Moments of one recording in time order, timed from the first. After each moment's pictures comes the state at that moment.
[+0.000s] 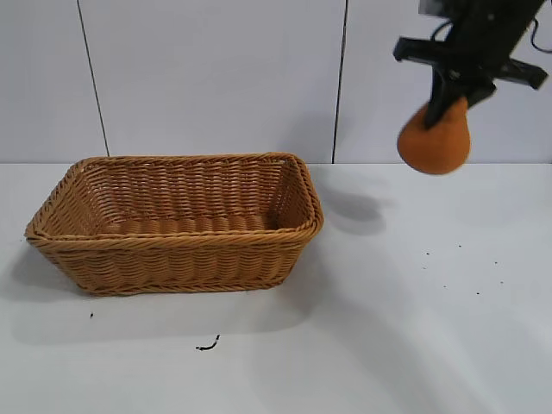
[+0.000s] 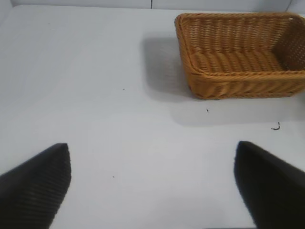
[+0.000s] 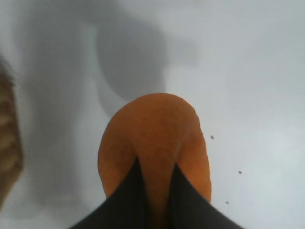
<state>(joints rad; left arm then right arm) -0.03 -0.01 -0.50 0.01 1.06 -0.04 0.30 2.09 -2.06 0.17 1.10 0.02</state>
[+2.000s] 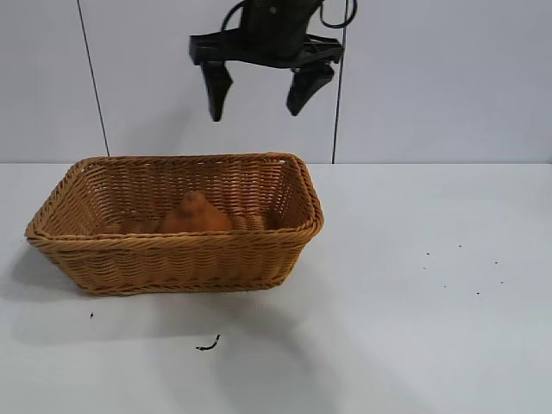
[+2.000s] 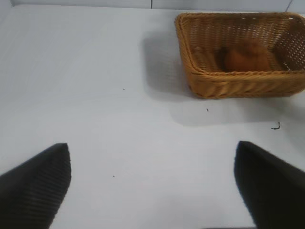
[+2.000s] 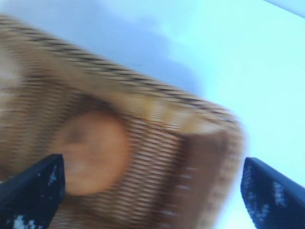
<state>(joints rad) -0.03 -0.01 -0.50 0.01 1.06 -0.04 0.25 2.36 -2.35 -0.05 1.22 0.08</state>
